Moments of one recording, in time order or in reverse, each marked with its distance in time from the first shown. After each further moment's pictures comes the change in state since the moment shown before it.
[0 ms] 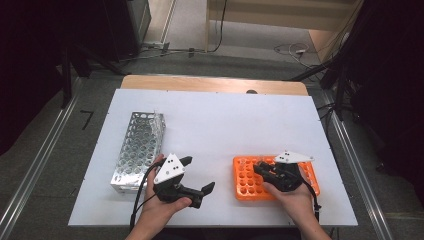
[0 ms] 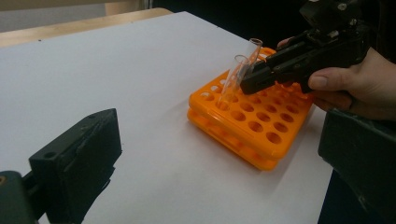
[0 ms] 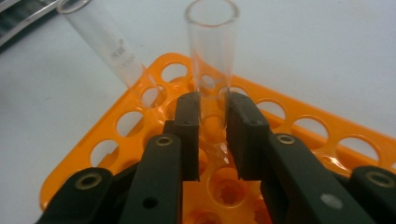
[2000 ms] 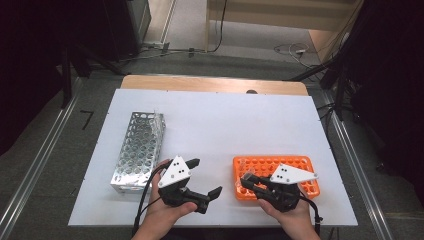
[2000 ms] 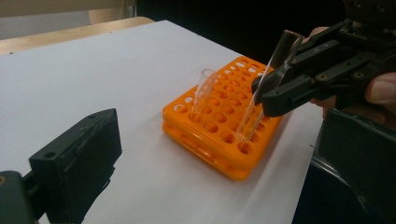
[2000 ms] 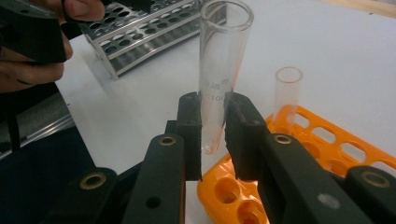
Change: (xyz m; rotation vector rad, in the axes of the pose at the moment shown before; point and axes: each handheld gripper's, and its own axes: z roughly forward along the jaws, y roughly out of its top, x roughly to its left) left arm -0.018 0.009 0.001 -0.018 -0.064 0.015; right arm 0.058 0.005 -0.040 -0.132 0.237 -0.171
